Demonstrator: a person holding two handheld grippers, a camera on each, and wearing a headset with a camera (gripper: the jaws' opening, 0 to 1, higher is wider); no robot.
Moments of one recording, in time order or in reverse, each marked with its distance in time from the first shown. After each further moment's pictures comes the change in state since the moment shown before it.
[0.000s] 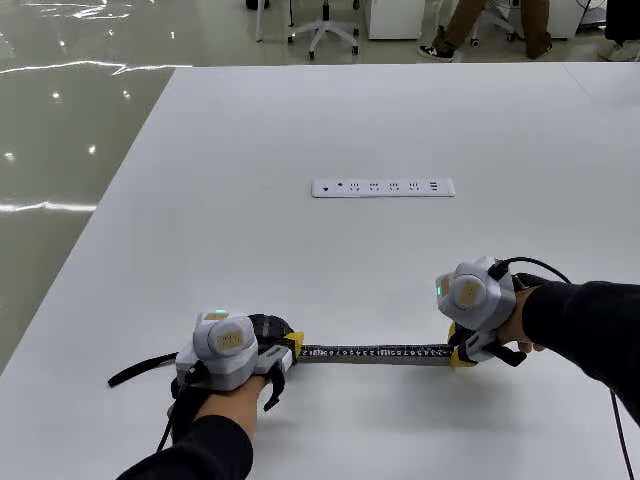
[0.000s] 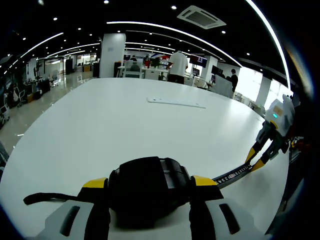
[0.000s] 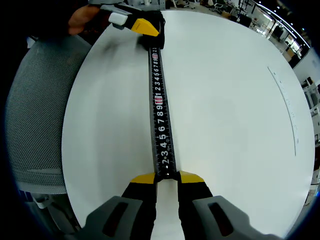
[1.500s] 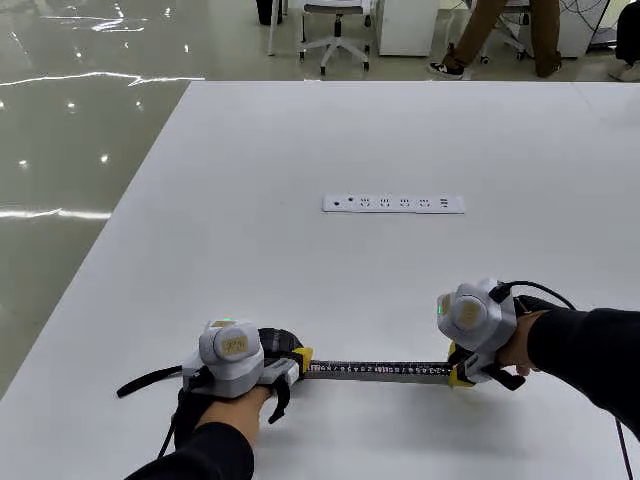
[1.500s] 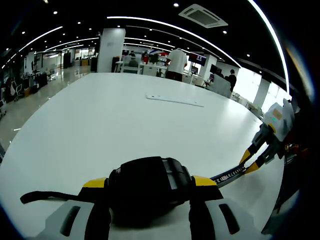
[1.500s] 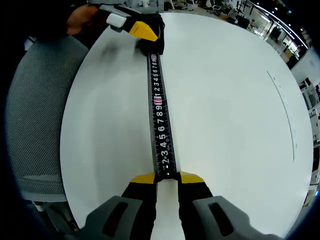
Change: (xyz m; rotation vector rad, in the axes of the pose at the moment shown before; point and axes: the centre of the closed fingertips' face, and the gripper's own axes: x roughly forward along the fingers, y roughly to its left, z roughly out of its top) left arm 0.000 0.000 -0.002 -0.039 0.033 -0.041; right arm 0.003 0.002 0.017 -0.014 -0.021 -0.020
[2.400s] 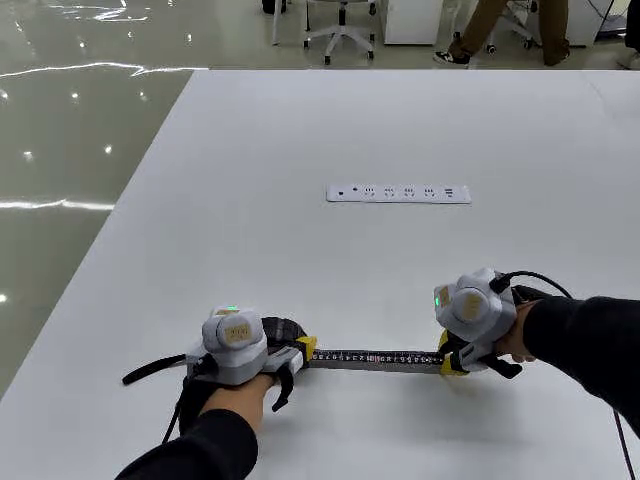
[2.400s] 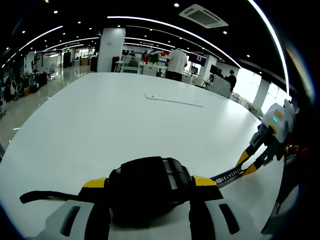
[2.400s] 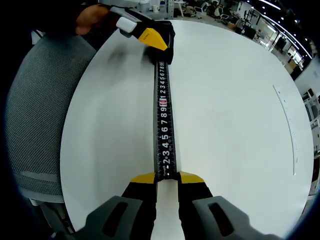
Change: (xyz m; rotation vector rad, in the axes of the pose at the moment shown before) left arm 0.000 0.000 0.000 -0.005 0.000 -0.004; right arm 0.005 0.003 0.018 -0.057 -0.068 0.017
